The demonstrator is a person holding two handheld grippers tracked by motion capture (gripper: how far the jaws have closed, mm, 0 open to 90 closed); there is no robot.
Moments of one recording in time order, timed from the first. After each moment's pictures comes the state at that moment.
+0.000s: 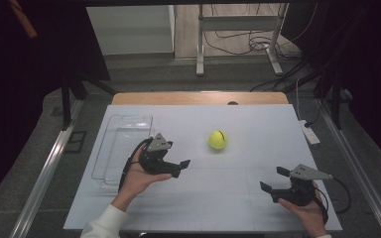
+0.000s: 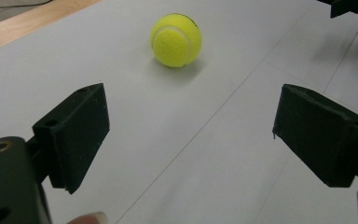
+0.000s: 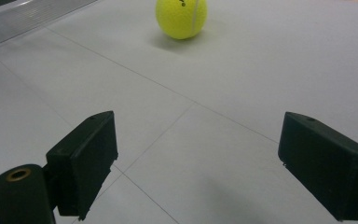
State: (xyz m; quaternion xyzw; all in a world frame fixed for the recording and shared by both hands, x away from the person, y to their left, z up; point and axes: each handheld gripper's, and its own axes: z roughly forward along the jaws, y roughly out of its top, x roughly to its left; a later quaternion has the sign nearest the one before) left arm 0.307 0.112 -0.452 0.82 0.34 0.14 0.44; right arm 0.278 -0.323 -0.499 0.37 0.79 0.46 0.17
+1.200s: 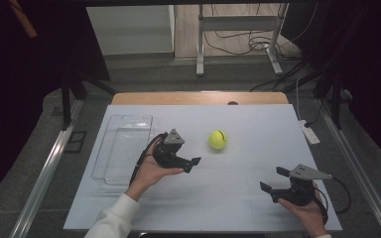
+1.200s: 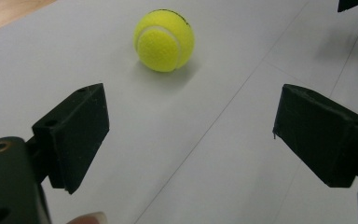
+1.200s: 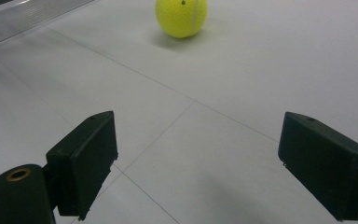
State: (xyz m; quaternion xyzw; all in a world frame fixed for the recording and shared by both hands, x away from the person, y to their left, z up) left arm 0.335 0.081 -0.457 0.84 0.33 0.11 0.42; right arm 0.278 -0.323 -0.500 0.37 0.79 0.46 0.17
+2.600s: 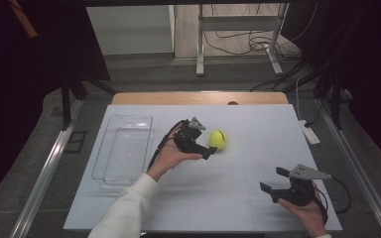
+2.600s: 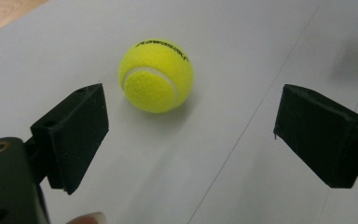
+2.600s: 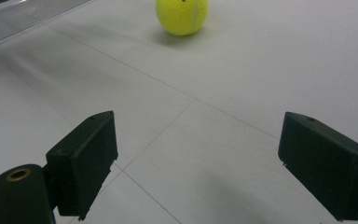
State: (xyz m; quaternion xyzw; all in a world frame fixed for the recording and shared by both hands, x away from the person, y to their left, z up) left arm 0.385 0.031 -0.452 0.86 0.32 0.09 0.39; right arm 0.279 -0.323 -0.501 0.37 0.79 0.46 0.17
